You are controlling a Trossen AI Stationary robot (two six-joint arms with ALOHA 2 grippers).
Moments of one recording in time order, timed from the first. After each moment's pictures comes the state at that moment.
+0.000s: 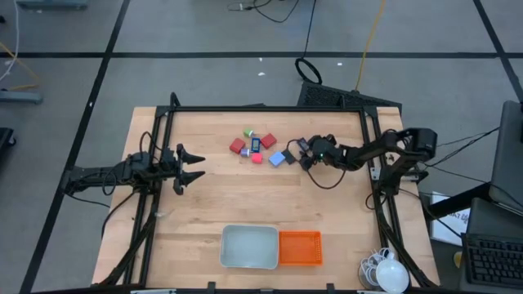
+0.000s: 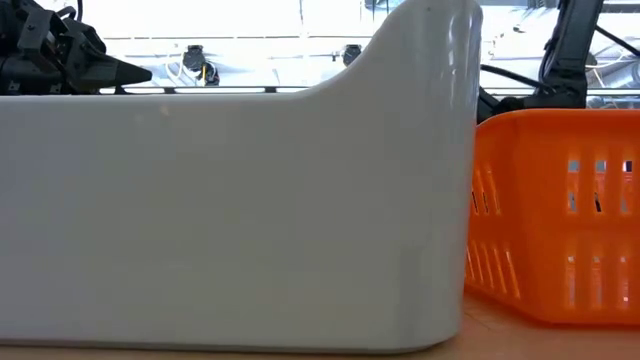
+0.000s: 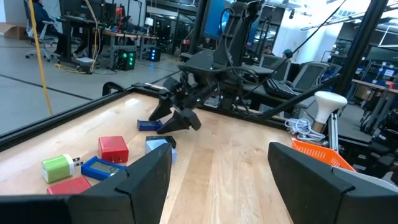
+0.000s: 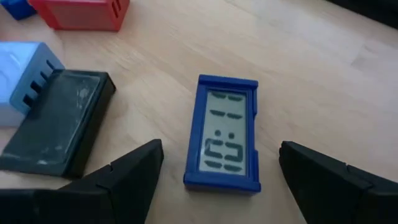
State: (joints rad) left arm 0.06 0.01 0.02 0.03 -0.05 -0.21; right arm -0.37 1.64 0.39 0.51 0.34 0.33
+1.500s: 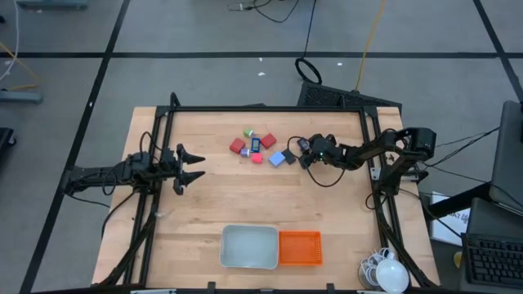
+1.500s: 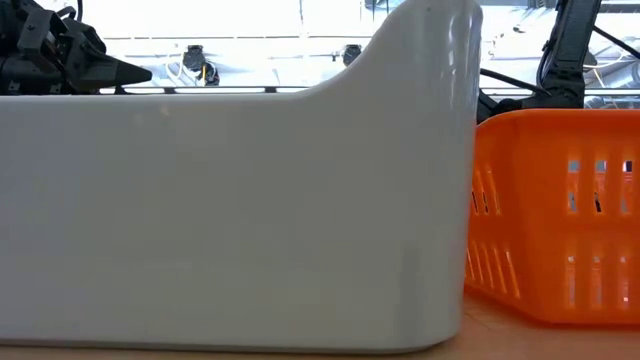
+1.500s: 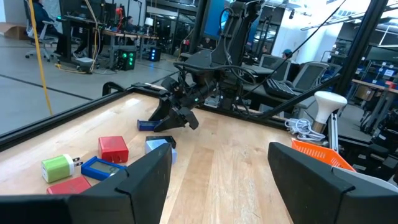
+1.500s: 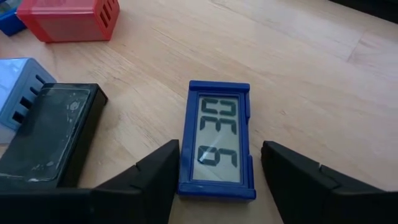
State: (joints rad) left arm 0.06 0.01 0.02 0.03 -0.05 -0.21; right arm -0.37 1.65 0.39 0.49 0.34 0.38
